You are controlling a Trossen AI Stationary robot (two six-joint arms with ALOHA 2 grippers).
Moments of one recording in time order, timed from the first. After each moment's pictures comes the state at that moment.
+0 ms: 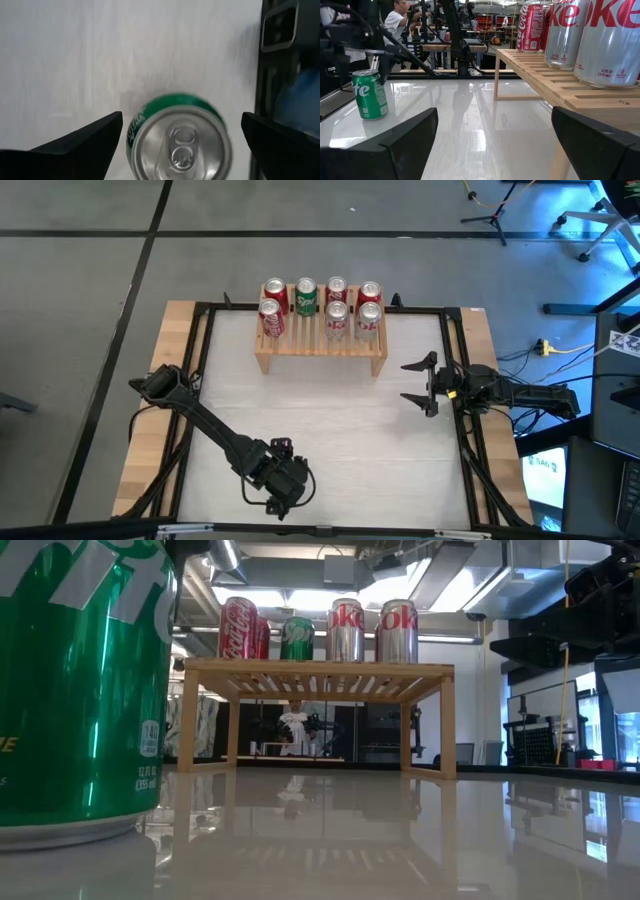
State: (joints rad) left arm -0.60 1.93 1.60 -0.90 -0.13 -0.67; right arm -0.05 0.02 0.01 0.01 0.01 -0.03
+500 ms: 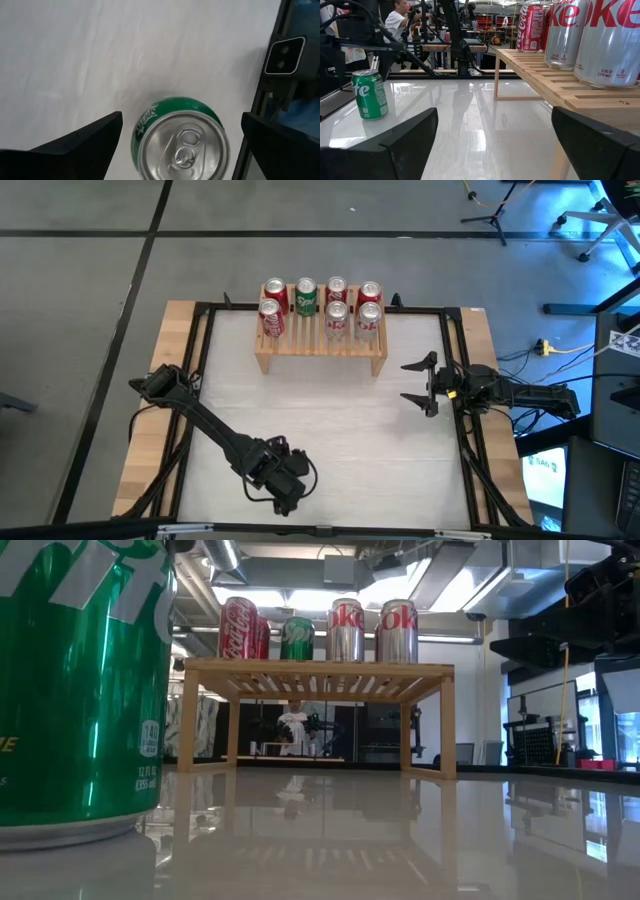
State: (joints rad) left arm -0.60 1.93 1.63 -0.94 -0.16 -0.88; right arm -0.05 0.02 0.01 0.01 0.01 -0.03
